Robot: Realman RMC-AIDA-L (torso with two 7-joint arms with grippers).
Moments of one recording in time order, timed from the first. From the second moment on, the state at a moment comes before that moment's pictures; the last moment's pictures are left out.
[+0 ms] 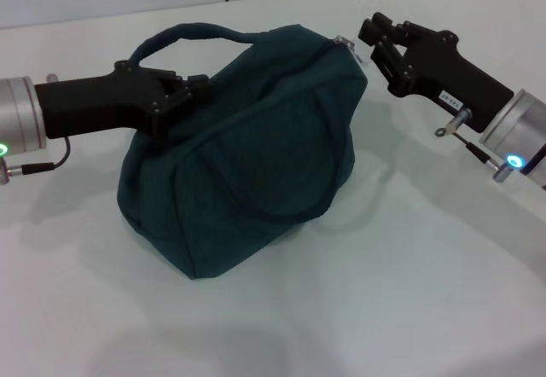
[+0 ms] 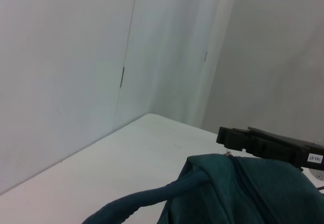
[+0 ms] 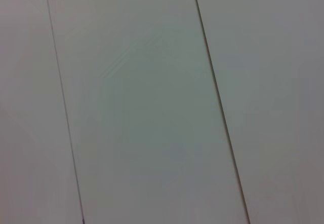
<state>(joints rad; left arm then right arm) -0.98 -2.08 2.85 -0.51 -0.30 1.64 -1.22 0.46 2.02 -1.83 -0.26 -0.11 -1.29 0.66</state>
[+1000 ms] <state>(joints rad) -0.97 -2.08 2.85 -0.48 -0.30 1.64 -1.17 0.45 1.99 -1.83 -0.26 -0.21 -1.23 0.64</state>
